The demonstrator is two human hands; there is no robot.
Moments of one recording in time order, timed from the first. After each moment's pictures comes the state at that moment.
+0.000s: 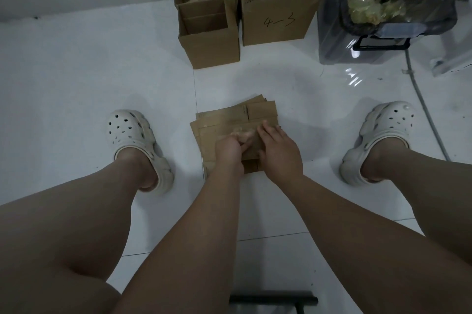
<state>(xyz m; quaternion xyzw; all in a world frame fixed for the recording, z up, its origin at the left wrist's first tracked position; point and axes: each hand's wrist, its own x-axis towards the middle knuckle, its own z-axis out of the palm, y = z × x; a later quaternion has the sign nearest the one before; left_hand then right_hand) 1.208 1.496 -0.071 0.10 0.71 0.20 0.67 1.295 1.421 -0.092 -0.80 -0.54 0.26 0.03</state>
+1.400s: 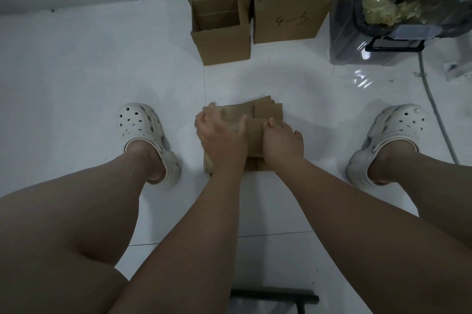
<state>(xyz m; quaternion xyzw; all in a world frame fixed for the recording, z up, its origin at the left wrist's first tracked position) 1.188 1.492 -0.060 0.59 0.73 0.22 0.28 1.284 1.458 -0.059 -0.79 -0.52 0.30 -0.14</state>
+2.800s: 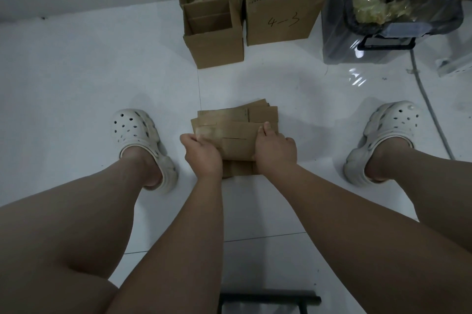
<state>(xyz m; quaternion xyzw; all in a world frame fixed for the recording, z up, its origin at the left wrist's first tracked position) 1.154 1.493 -0.079 0.40 0.80 0.27 0.37 1.275 1.452 -0.062 -0.79 -0.53 0.28 -0.16</state>
